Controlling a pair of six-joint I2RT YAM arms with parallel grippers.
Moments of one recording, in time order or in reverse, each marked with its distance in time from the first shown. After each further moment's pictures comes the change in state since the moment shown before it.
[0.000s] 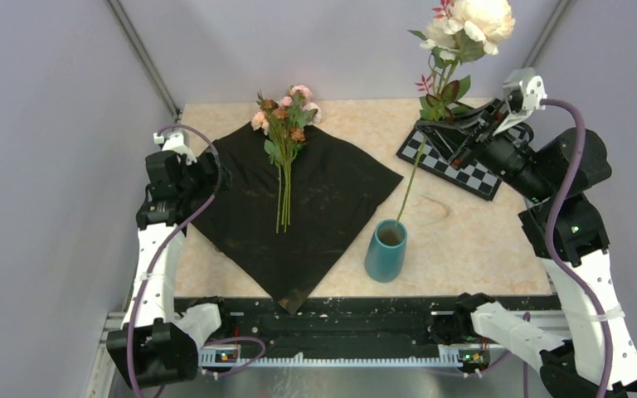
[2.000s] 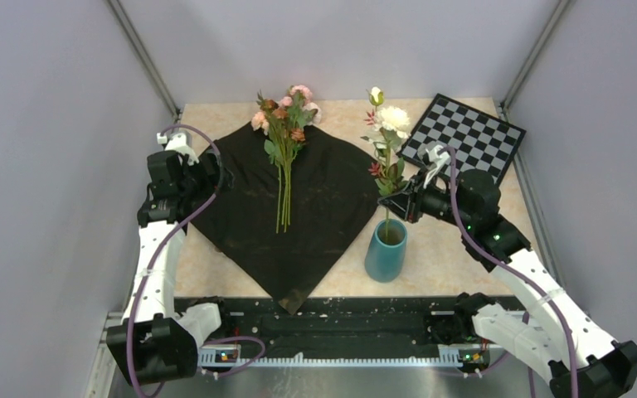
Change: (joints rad) left arm 0.000 0.020 -0.004 0.000 0.027 0.008; right arm 0.077 -0.103 -0.702 0.156 -0.039 0.098
